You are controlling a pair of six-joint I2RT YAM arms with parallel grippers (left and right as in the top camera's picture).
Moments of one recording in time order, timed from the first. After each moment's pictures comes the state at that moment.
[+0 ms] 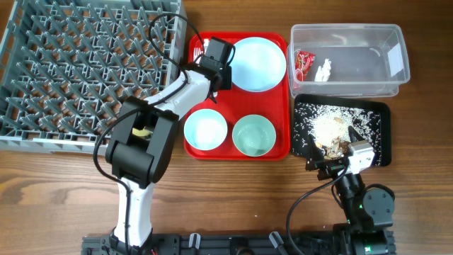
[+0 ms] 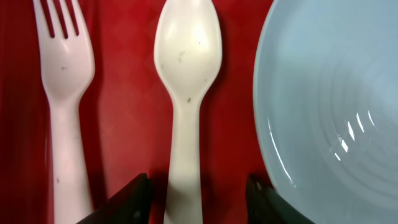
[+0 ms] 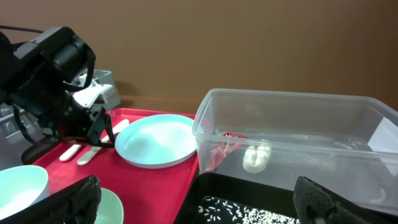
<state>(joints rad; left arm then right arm) -0.45 2.18 1.50 -0.35 -0.13 -0.36 0.08 0.02 0.05 -0.07 -0.13 0.02</state>
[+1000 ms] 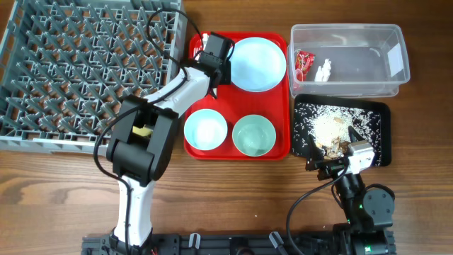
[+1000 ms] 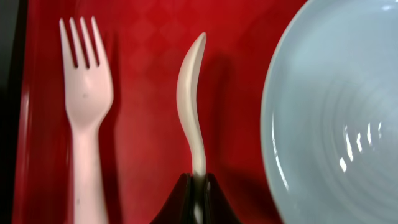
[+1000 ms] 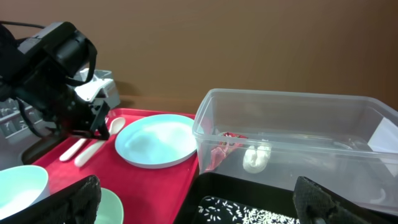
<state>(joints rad) -0.44 2.19 1.54 -0.37 -0.16 -0.36 0.08 0.02 0.05 -0.07 -0.13 0.02</state>
